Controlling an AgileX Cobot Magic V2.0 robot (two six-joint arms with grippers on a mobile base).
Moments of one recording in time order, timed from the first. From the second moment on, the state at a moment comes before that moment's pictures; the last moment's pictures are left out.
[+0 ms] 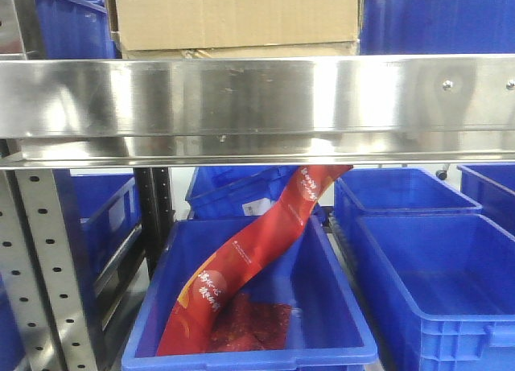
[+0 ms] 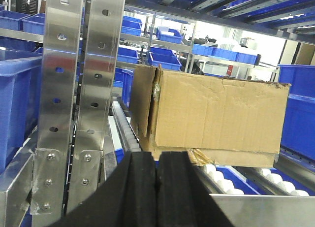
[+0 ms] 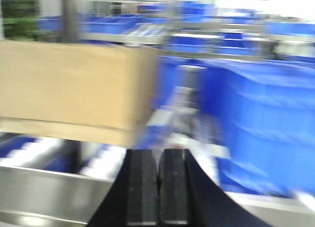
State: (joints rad) left arm -0.16 0.24 -0.43 0.04 0.18 -0.19; right arm 0.04 0.36 -0.39 0.00 0.09 0.01
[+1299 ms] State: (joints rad) left arm -0.16 0.23 -0.43 0.04 0.18 -0.19; right arm -0.09 0.00 0.00 0.06 0.01 -0.01
